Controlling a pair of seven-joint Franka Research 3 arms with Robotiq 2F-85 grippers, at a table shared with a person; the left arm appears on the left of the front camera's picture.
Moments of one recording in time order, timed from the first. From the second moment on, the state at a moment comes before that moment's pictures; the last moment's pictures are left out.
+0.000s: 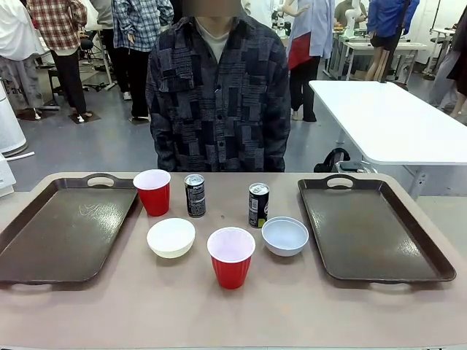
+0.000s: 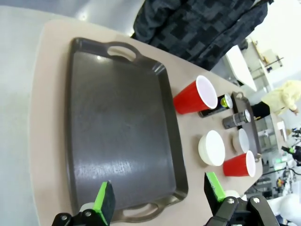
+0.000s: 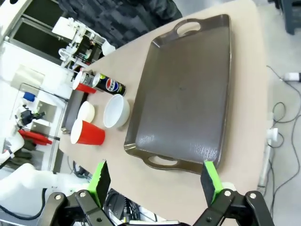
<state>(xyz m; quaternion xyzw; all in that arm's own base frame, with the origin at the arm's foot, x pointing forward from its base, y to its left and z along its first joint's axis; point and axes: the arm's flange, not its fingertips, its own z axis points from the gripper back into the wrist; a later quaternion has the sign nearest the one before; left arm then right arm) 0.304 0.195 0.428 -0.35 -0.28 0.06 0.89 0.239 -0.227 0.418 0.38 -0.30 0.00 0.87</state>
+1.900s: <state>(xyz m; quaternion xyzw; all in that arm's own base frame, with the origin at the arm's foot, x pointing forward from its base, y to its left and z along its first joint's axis) 0.305 0.192 0.434 -0.34 -0.27 0.06 0.90 0.209 -0.218 0.454 0.36 -0.31 0.04 0.88</state>
